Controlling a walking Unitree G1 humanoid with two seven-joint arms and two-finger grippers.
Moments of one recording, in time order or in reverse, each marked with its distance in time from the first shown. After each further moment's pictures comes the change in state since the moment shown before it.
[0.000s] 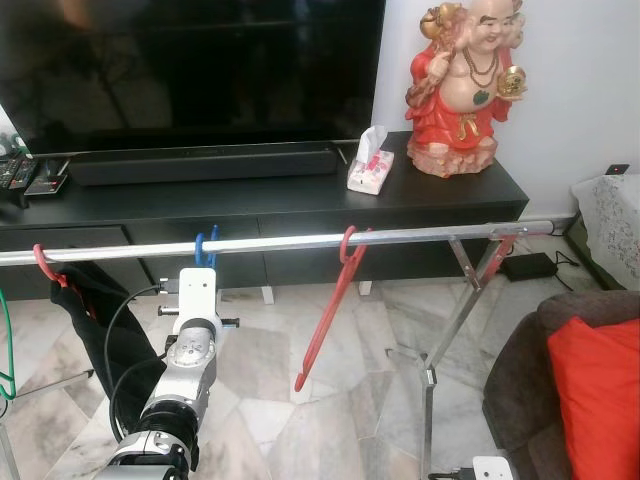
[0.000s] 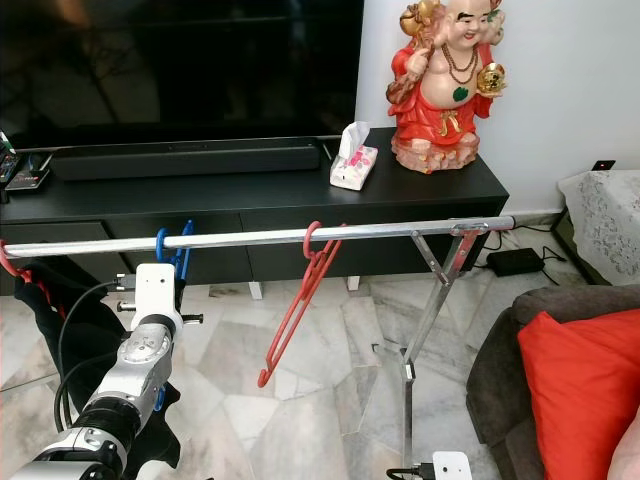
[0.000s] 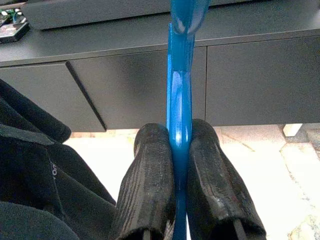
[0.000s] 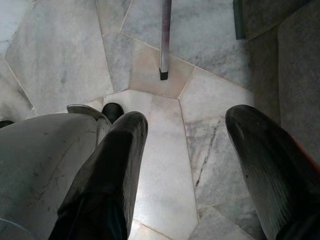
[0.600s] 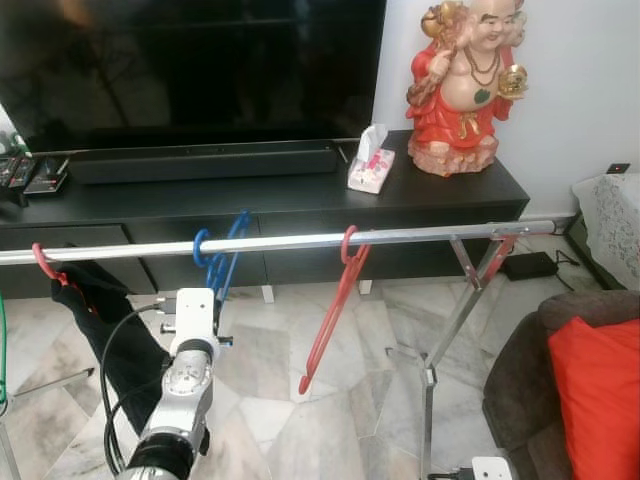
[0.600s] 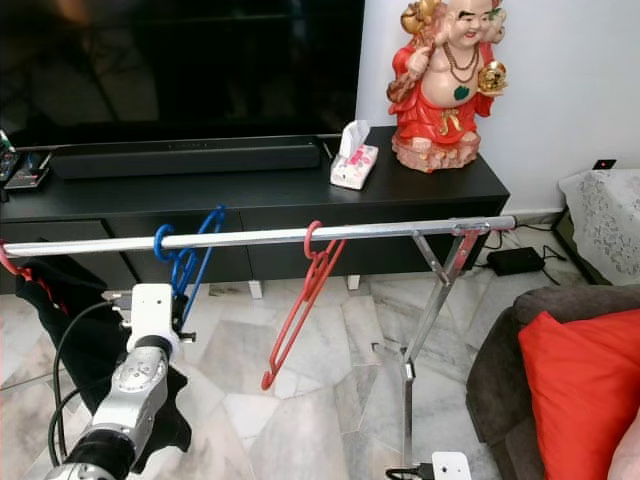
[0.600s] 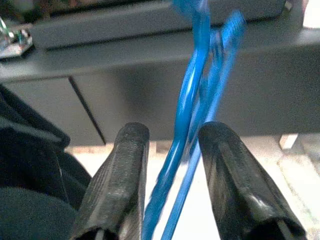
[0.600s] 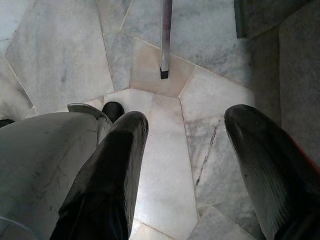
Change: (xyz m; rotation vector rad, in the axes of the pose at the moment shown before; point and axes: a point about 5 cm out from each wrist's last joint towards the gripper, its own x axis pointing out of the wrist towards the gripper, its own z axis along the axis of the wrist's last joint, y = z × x) left arm -0.024 0.005 -0.007 -0.001 -0.123 -0.012; right arm 0.000 0.001 0.000 0.001 -0.001 0.002
